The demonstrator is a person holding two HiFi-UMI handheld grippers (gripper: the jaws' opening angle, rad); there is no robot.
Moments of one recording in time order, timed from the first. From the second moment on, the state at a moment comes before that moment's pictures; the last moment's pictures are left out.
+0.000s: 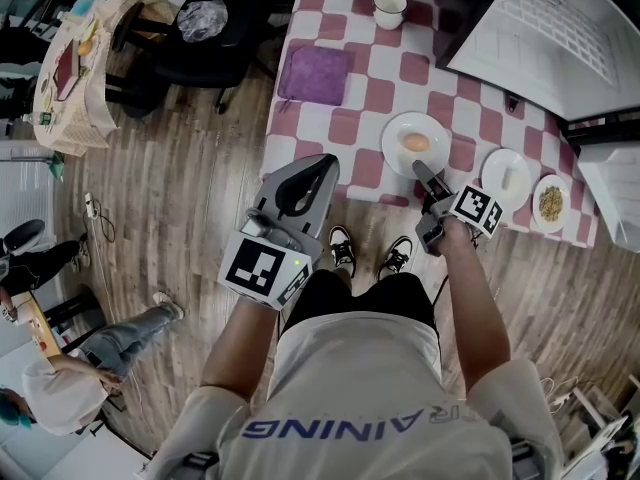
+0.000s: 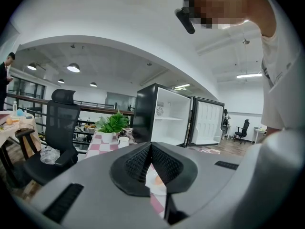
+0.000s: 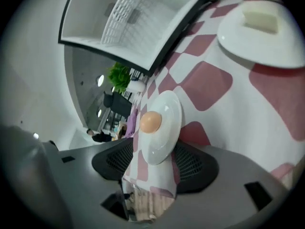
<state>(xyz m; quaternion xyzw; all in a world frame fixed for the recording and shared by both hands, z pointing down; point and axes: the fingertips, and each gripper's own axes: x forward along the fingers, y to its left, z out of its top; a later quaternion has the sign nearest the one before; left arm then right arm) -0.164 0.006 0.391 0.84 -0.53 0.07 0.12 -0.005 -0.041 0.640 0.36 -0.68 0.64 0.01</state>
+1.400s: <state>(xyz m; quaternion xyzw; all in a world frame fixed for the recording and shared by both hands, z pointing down) -0.166 0.014 0.384 0.84 -0.52 0.07 0.11 0.017 -0.006 0.623 0.34 -0.83 0.32 0.31</state>
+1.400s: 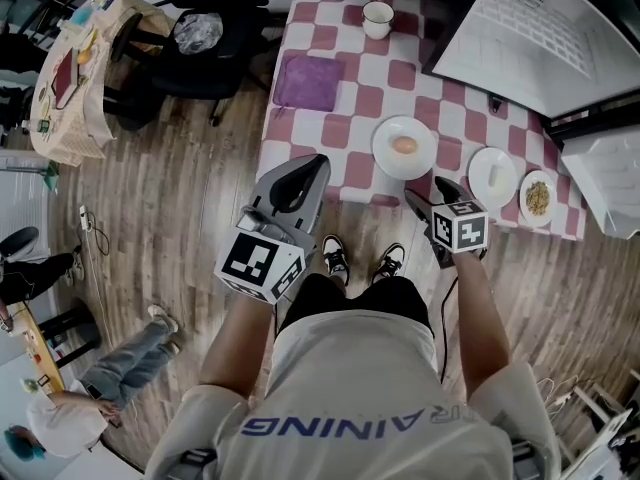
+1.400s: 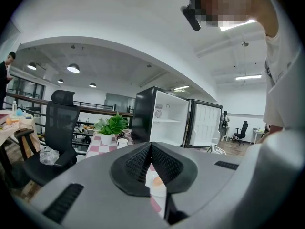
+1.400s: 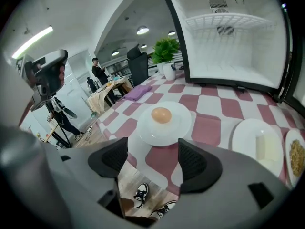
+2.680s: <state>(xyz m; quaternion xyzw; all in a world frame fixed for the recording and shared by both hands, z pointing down) -0.087 0.008 0.261 0.88 -0.47 0.02 -0.03 0.098 -0.023 0.285 0.51 -0.86 0.06 0.03</state>
